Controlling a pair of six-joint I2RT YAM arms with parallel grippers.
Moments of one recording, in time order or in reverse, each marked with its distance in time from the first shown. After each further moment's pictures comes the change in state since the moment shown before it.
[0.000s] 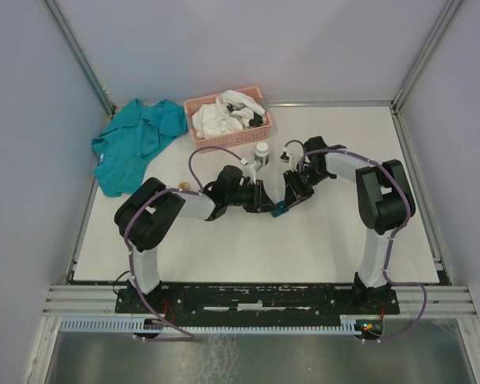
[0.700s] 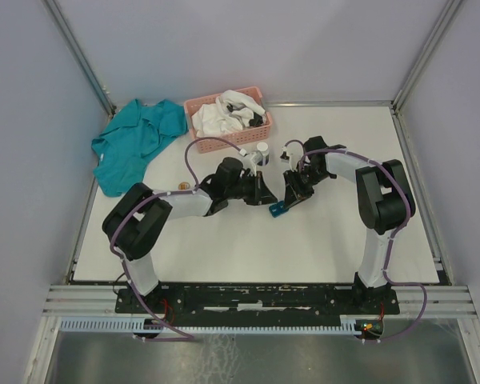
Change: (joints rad) left arm -0.009 -0.098 0.048 -0.166 -0.087 0.024; right arm 0.000 0.000 0.002 0.000 0.000 0.001
